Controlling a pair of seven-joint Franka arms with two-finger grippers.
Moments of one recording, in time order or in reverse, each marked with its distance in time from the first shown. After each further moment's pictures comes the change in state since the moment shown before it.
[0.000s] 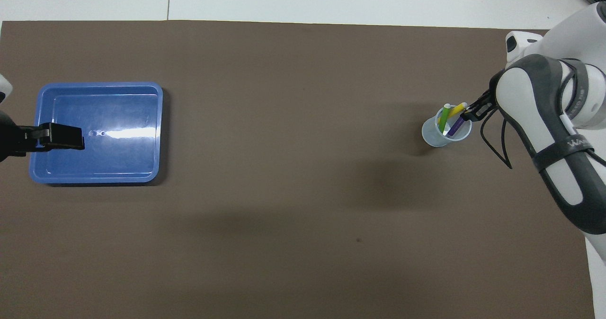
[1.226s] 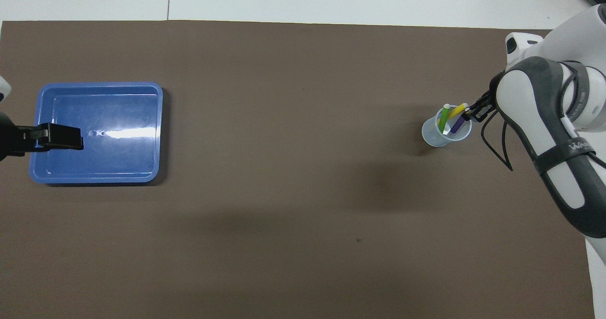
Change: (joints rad) left arm 0.001 0.000 0.001 0.000 0.000 0.000 0.011; right arm 0.001 -0.016 0.001 -0.018 0.001 0.005 -0.016
